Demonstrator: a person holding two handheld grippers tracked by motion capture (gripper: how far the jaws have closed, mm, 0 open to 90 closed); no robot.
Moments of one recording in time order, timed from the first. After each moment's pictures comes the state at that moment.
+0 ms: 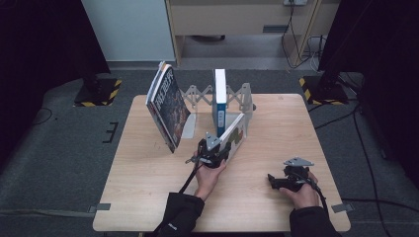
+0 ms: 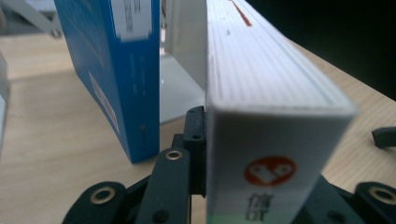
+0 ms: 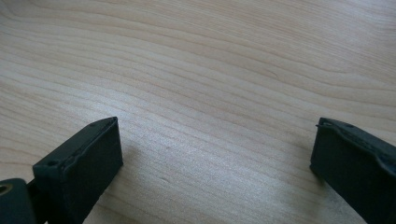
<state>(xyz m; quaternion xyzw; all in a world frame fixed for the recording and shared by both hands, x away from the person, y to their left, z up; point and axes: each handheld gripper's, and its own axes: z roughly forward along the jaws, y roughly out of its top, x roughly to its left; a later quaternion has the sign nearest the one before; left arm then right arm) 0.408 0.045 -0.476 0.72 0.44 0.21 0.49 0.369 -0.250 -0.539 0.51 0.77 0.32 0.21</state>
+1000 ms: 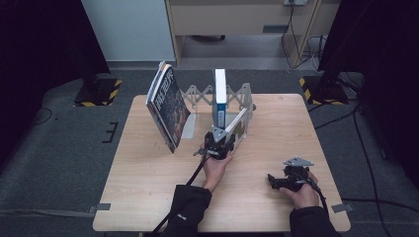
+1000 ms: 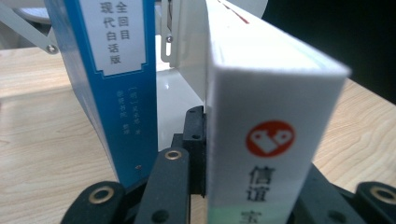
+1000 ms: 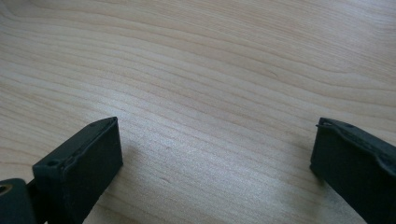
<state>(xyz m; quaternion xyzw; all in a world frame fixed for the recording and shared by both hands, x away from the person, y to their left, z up) 0.436 0.025 -0.485 0.71 0.45 0.22 0.49 0.369 -0.250 -0.539 0.51 0.77 0.32 0.21</state>
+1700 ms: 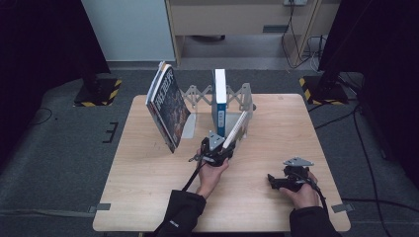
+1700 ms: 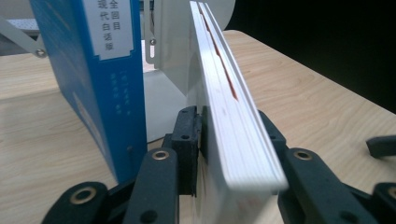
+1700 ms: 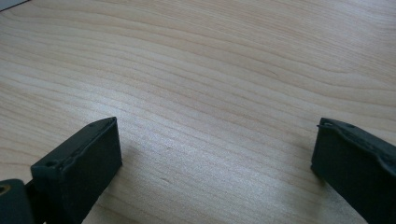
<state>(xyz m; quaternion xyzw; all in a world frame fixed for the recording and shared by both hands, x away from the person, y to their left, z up) 0.410 0.041 -0.484 0.72 0.42 0.21 0.52 0.369 -0.250 -0.539 0.51 0.77 0.32 0.21</state>
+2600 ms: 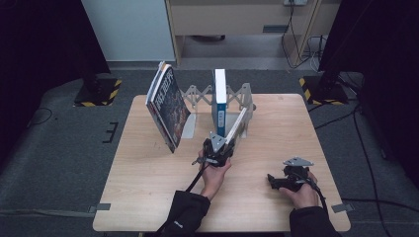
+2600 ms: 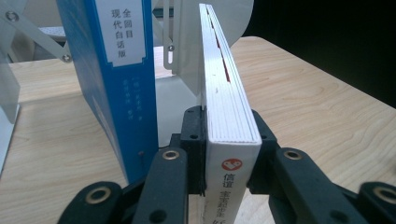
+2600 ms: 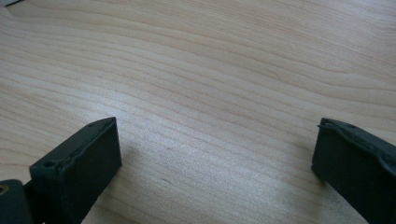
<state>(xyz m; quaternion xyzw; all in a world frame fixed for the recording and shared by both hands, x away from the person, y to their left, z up) 0.413 0.029 -0.484 0.70 0.44 0.25 0.50 0.370 -0.249 -0.539 0.51 0.77 0.32 0.21</state>
